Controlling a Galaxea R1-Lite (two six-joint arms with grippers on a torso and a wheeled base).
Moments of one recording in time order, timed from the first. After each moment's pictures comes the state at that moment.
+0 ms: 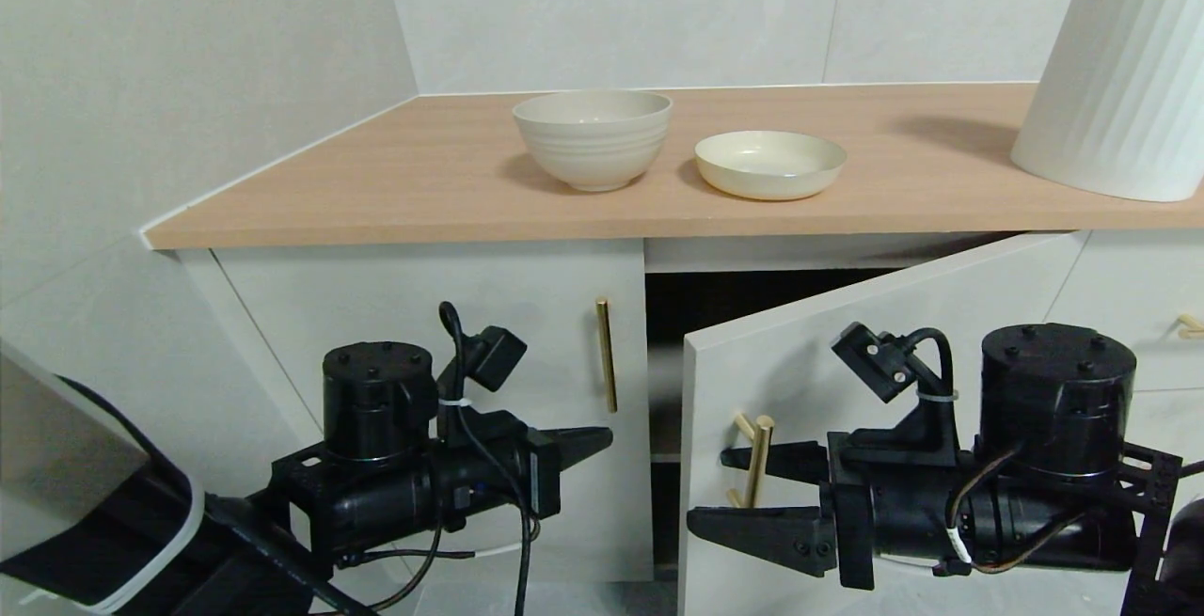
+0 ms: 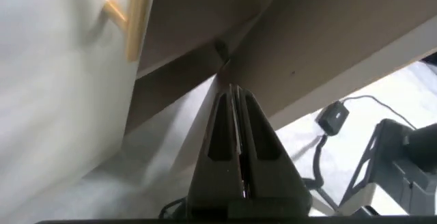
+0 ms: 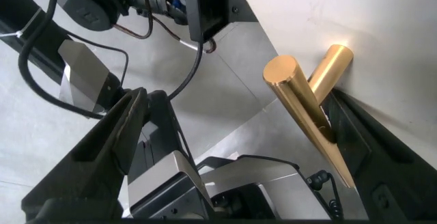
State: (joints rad) left arm -0.50 1.87 -0.50 -1.05 -0.45 -0.30; right arm 0.71 1.69 -0.52 -0.94 0.59 0.38
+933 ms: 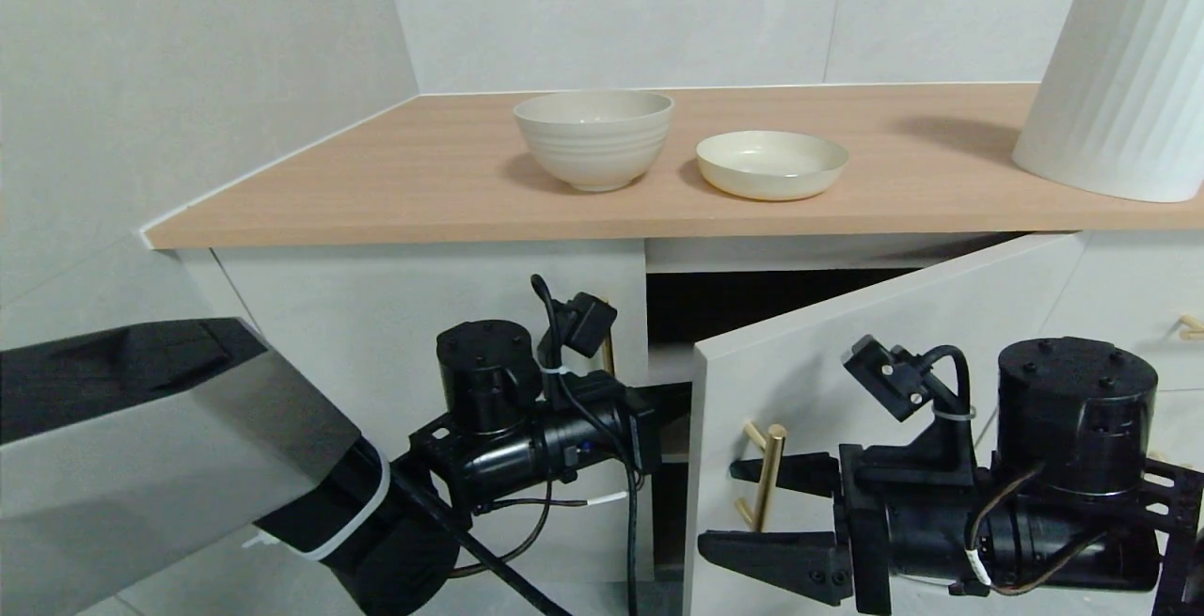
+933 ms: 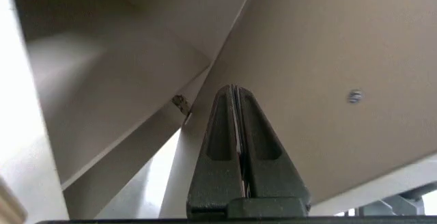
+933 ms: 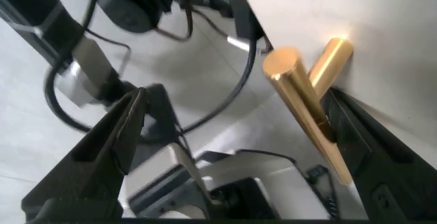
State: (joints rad) left arm -0.63 2.10 -0.74 -1.28 -0.49 -0.36; right arm 0.71 1.66 -0.47 -0.94 0.57 0.33
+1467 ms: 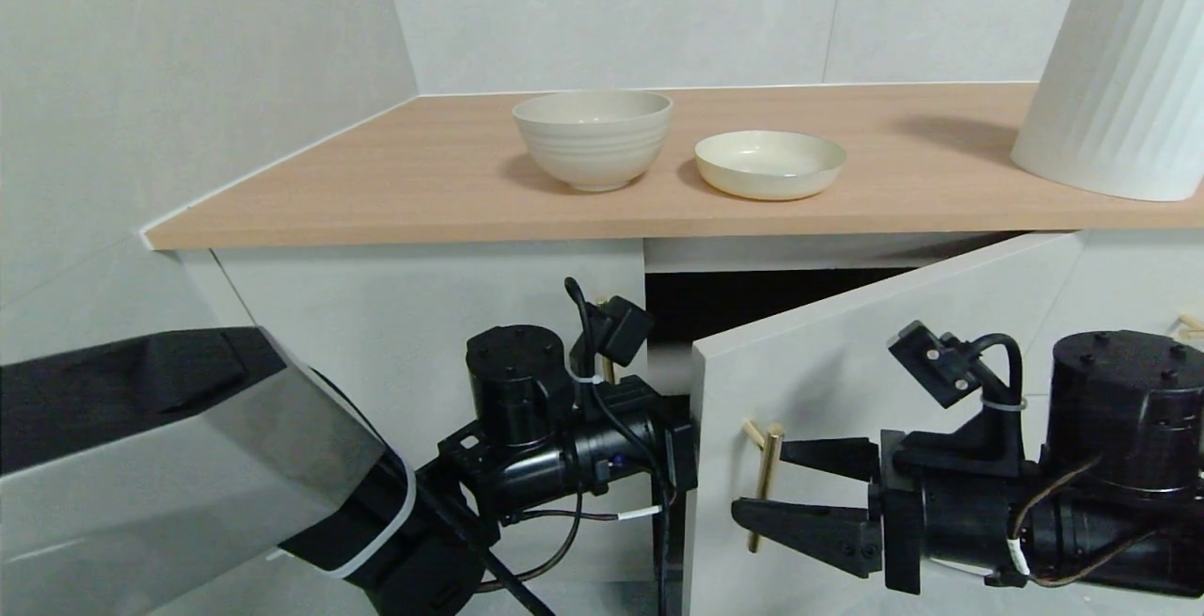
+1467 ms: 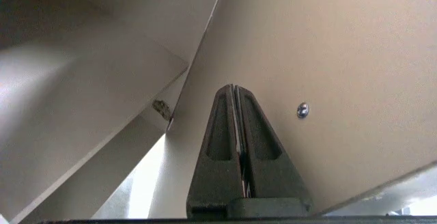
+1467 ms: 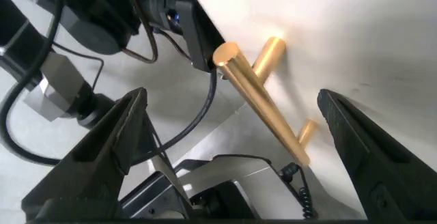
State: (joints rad) left arm -0.71 2.10 -0.77 -1.28 -0.49 -0.35; right arm 0.65 1.58 -0.44 -0.90 0.49 0.32
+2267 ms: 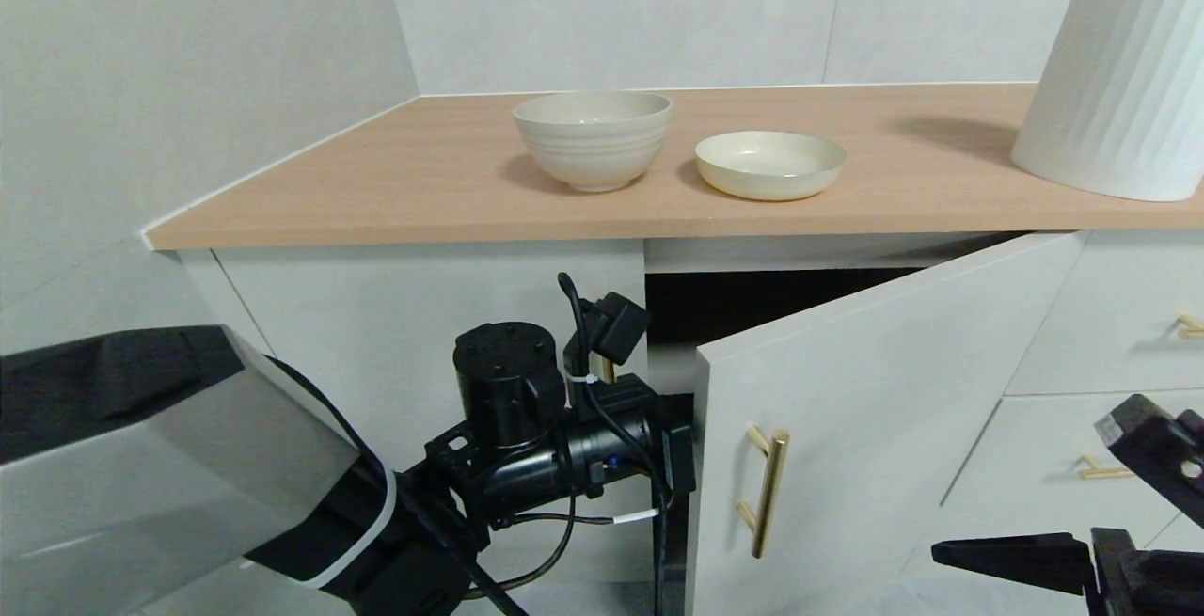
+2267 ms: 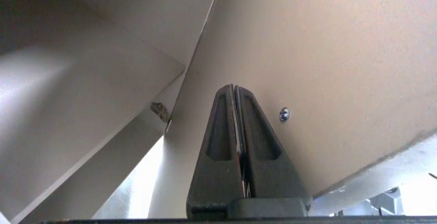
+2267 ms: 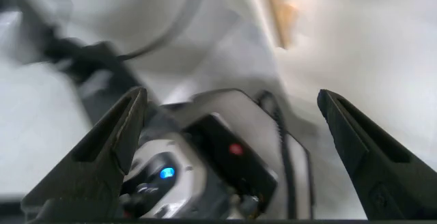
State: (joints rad) left arm -0.72 2.06 -0.75 -1.27 -0.48 -0.35; right arm 0.74 1.09 -0.43 -0.23 0.28 0.24
